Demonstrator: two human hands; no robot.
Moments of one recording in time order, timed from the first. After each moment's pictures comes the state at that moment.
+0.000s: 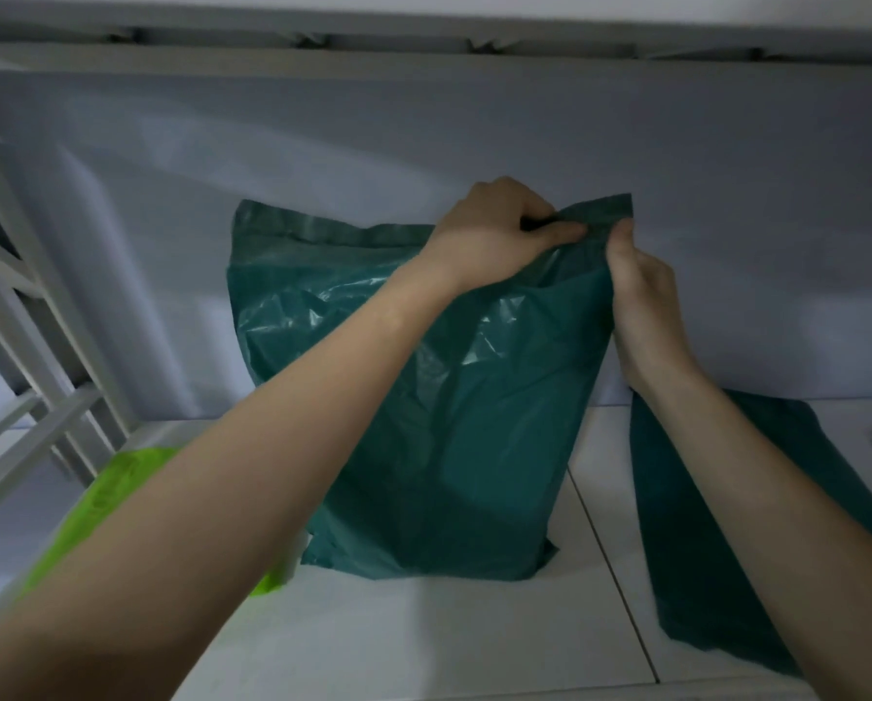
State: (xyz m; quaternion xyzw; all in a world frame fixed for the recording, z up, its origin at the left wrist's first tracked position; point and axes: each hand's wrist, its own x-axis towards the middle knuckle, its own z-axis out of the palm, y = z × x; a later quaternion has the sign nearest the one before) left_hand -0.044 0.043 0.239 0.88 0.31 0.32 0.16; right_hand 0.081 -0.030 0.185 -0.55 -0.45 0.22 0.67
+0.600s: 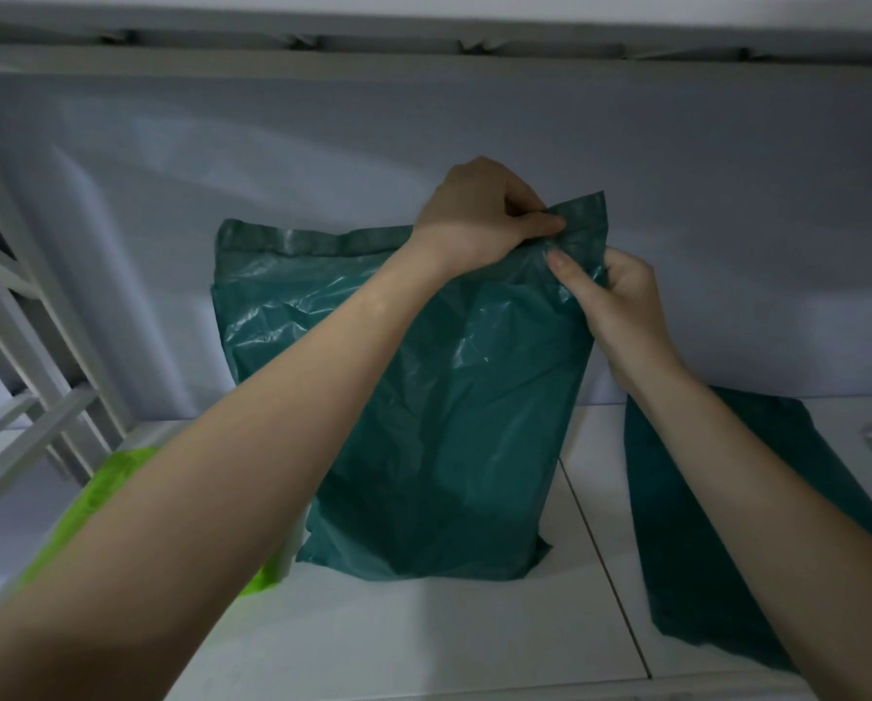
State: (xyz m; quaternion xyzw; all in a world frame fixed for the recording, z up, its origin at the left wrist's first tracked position) left_hand -0.046 0.041 0.248 0.86 0.33 0.35 0.16; right_hand 0.079 -0.033 0.179 -0.51 -0.51 0.20 0.66
